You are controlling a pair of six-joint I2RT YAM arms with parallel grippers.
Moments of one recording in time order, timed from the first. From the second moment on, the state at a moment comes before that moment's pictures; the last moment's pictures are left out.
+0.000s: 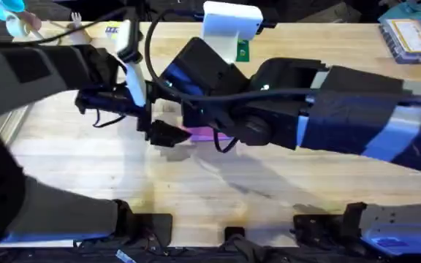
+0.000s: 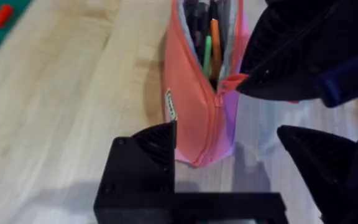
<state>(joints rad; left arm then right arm) 0.14 1.62 0.92 -0.97 1.05 1.48 1.03 1.59 1.22 -0.58 0.37 0.83</state>
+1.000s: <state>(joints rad) 0.12 1.70 0.92 -0.88 1.09 1.47 1.02 1.59 1.22 -0.59 0.37 0.83</state>
